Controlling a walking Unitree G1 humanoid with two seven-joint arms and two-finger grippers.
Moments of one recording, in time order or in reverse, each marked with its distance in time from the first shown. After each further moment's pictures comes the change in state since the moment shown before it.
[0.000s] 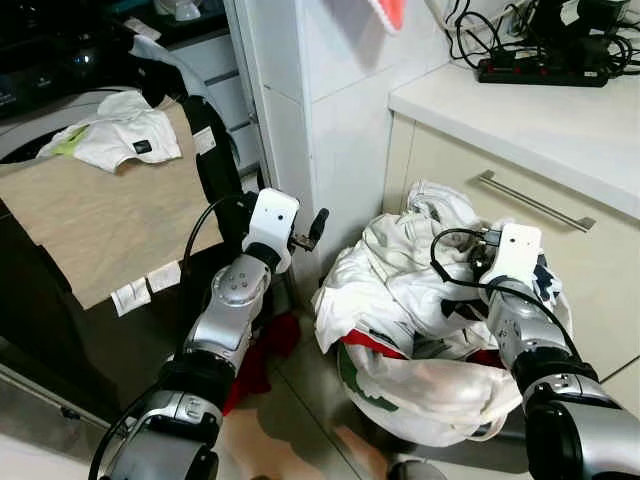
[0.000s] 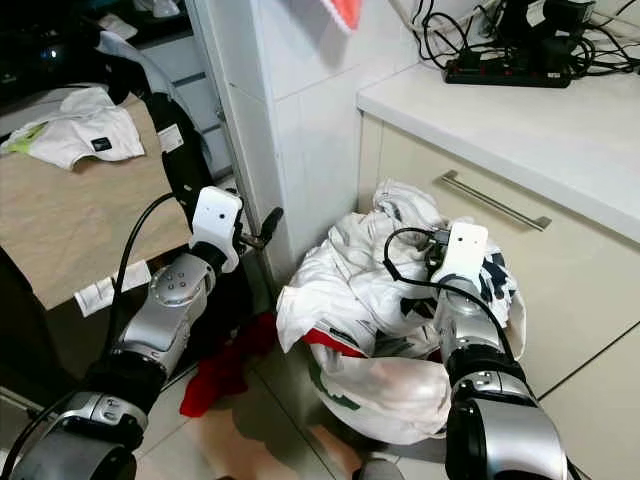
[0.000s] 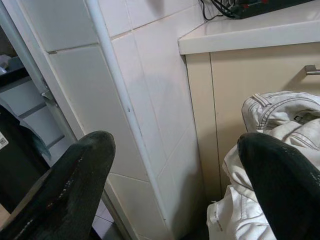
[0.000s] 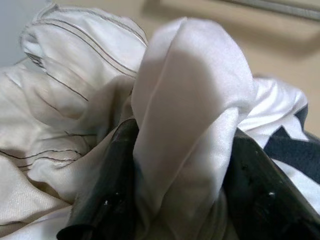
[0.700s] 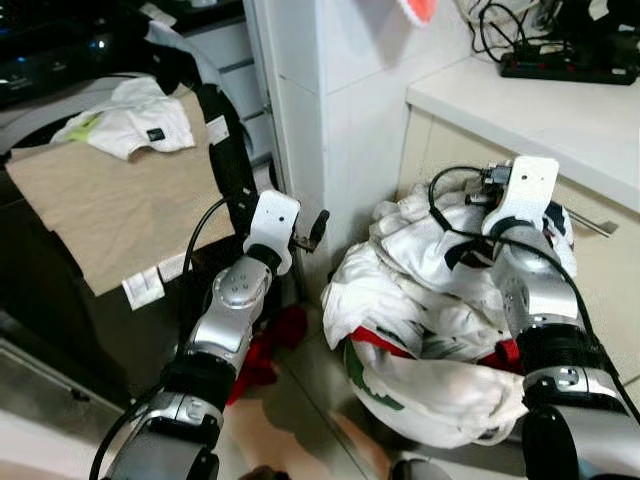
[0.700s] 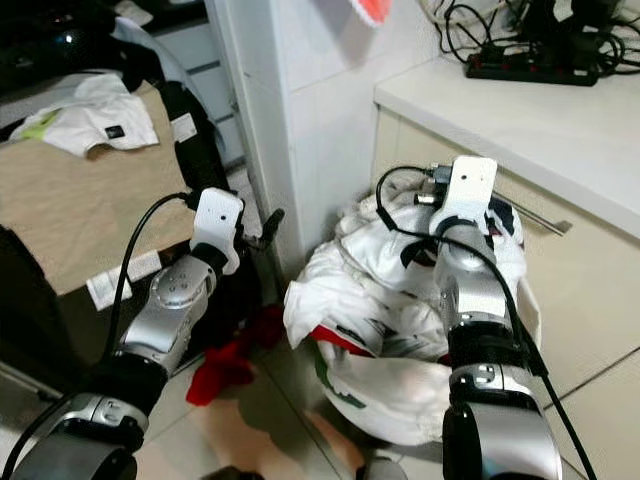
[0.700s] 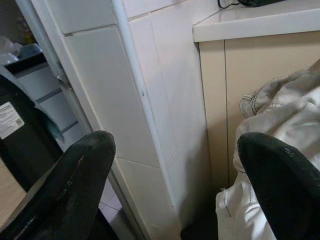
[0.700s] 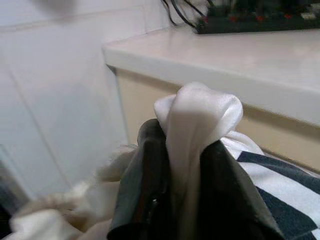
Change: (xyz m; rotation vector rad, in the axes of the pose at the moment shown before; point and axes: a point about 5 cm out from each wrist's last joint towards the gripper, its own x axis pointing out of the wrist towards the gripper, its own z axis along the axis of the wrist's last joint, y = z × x) left arm -0.001 -0.002 -0.001 0.001 0.004 -0.008; right arm -0.014 0.017 0.095 0.026 -0.344 0.102
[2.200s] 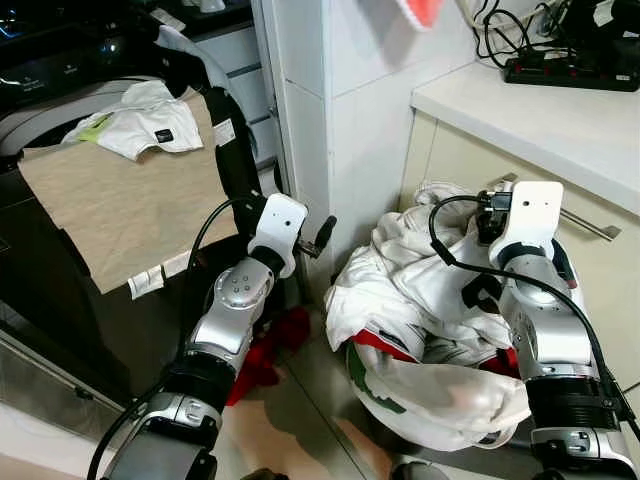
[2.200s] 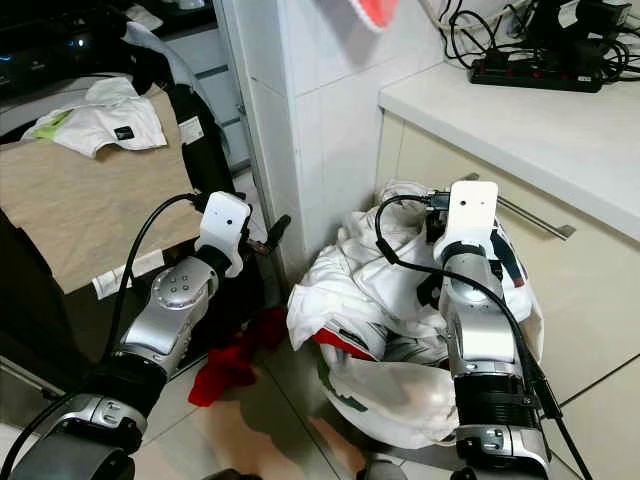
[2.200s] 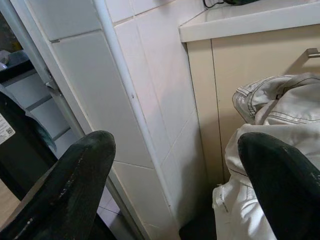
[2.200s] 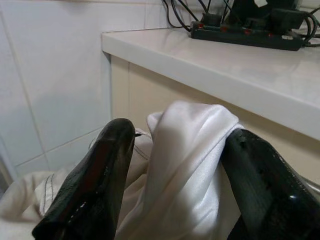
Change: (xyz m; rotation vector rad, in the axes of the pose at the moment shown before) left arm -0.001 -0.004 0.000 0.030 0.004 -0.060; right arm -0.037 -0.006 -0.013 -0.142 0.004 -0.046
